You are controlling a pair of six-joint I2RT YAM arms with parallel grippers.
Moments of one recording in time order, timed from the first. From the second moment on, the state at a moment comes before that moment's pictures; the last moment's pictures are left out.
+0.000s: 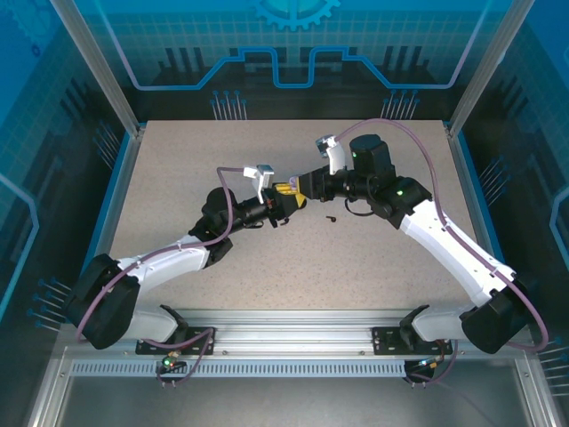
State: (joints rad) left arm -0.59 1.35 0.68 0.76 0.47 -0.51; right arm 0.56 1.31 1.29 -0.46 -0.43 0.33
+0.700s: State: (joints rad) left arm -0.59 1.35 0.68 0.71 0.48 -0.47; right arm 0.57 1.31 1.34 -0.55 -0.42 0.29
